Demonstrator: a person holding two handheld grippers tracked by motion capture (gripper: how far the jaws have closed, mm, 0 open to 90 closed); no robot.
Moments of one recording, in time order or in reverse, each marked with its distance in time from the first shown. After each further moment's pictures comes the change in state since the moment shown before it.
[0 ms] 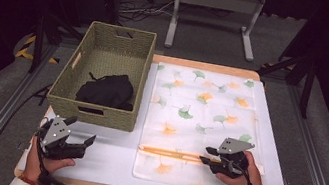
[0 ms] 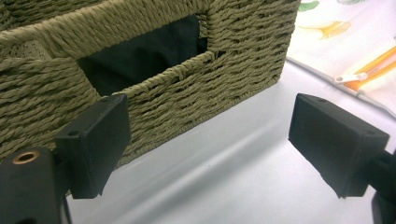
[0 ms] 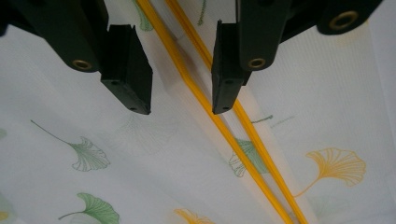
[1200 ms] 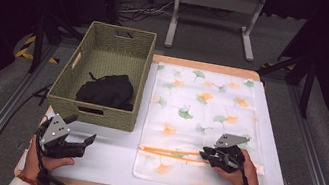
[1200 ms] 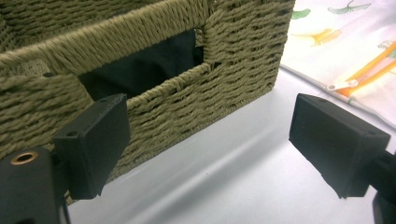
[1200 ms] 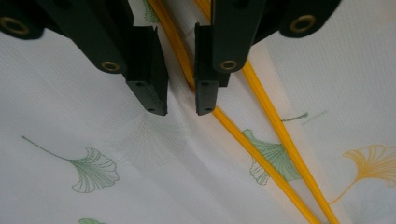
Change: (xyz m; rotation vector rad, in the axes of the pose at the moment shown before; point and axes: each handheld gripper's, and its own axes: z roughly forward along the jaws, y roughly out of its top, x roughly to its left) left arm 0.003 0.004 -0.002 -0.016 -0.027 0.002; right arm -0.012 -0.001 0.017 0.050 -0.002 0.069
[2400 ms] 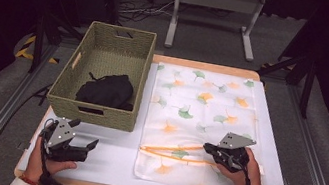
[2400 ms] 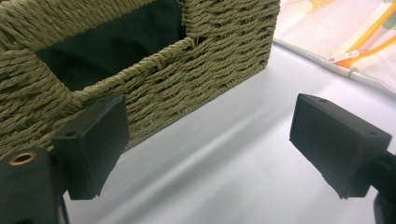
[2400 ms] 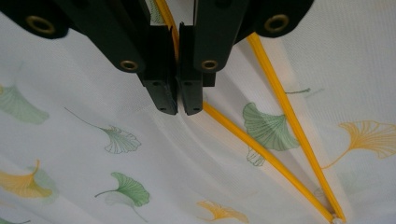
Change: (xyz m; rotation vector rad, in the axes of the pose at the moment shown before) left arm -0.007 -0.006 0.007 0.058 -0.017 0.031; right arm 0.005 0.009 -0.019 -0.096 -0.070 -0.063
